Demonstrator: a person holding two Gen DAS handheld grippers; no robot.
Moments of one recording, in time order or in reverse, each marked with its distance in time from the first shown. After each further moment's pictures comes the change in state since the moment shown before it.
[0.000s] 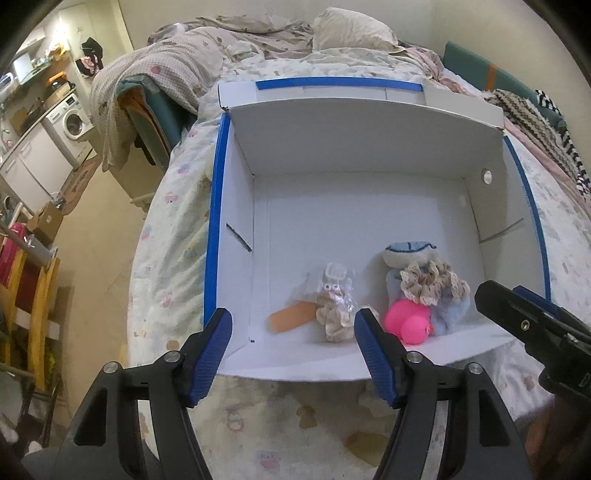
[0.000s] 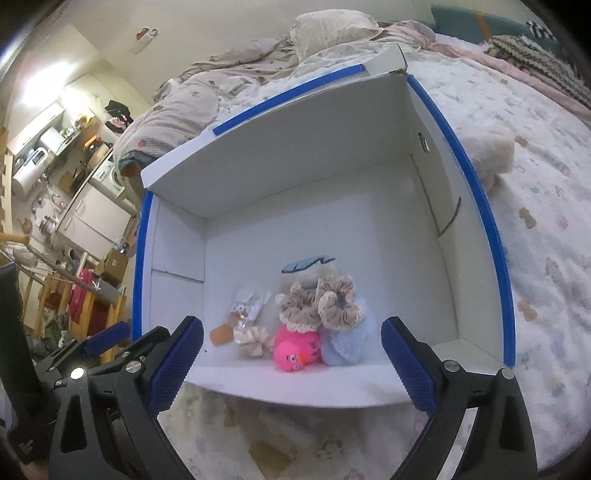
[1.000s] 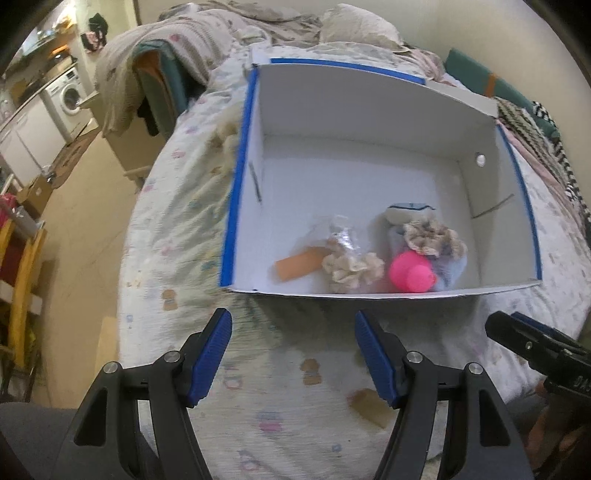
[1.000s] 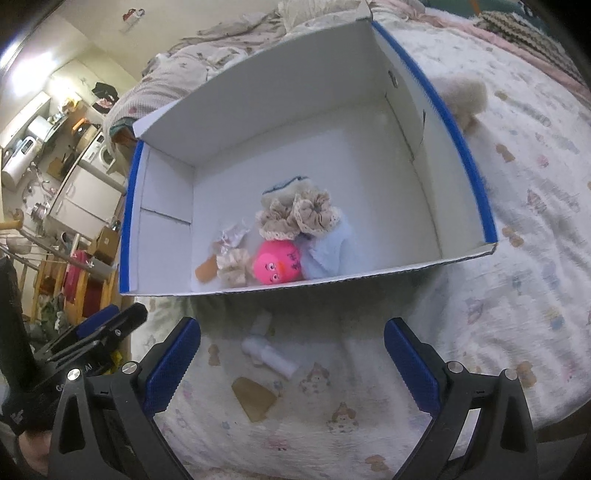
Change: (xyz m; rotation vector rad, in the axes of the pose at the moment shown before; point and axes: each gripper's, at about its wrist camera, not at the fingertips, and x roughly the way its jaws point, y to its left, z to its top) left arm -0.003 0.026 -0.052 -0.082 0.035 -0.066; right arm -0.007 -0.014 -0.051 0.025 0.133 -0.029
